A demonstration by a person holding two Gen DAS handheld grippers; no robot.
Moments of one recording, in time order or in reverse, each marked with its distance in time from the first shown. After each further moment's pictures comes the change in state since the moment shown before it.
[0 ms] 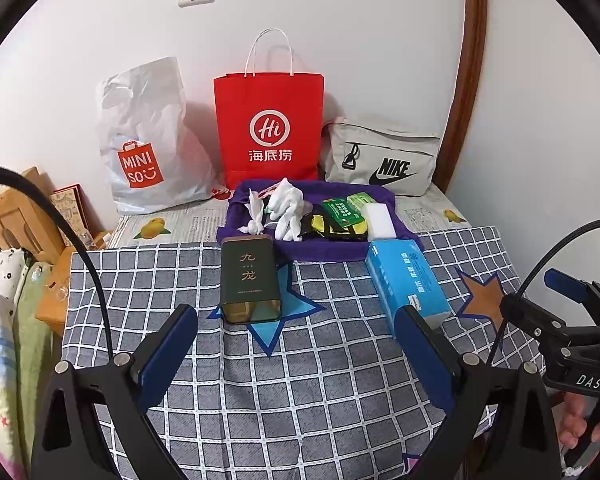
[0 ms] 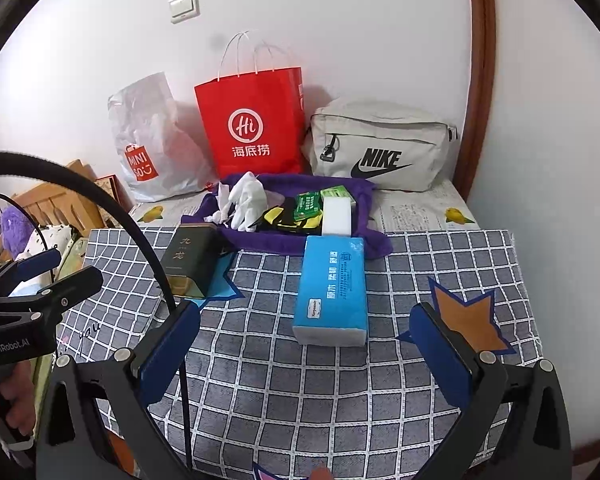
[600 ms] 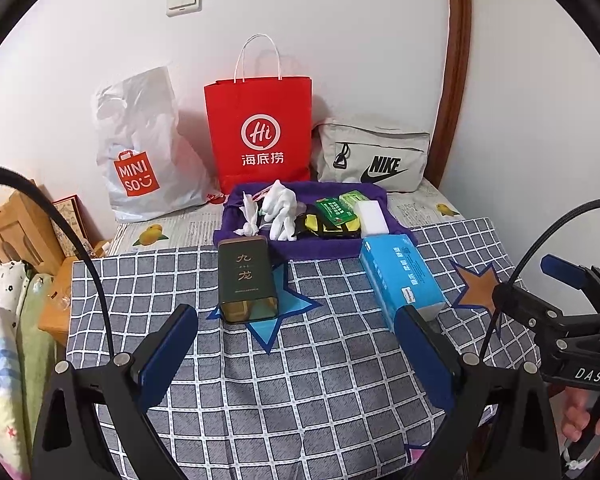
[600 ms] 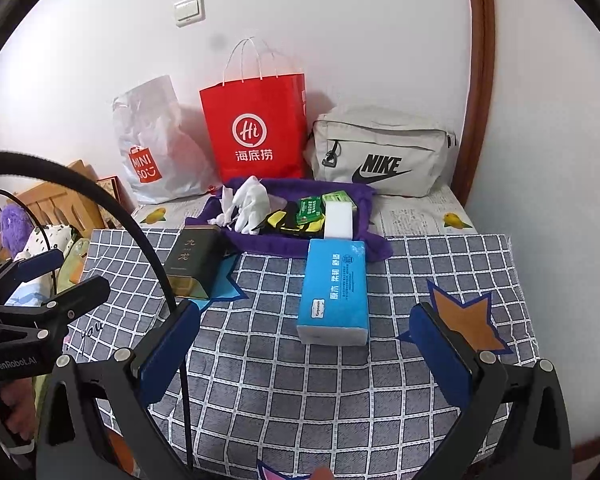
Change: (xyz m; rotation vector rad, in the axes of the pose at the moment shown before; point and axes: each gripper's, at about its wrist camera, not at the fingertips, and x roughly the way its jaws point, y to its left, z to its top) left arm -0.012 -0.008 -0.003 0.040 -0.009 -0.005; right arm -0.010 0.006 -0.002 -0.013 -0.017 -0.005
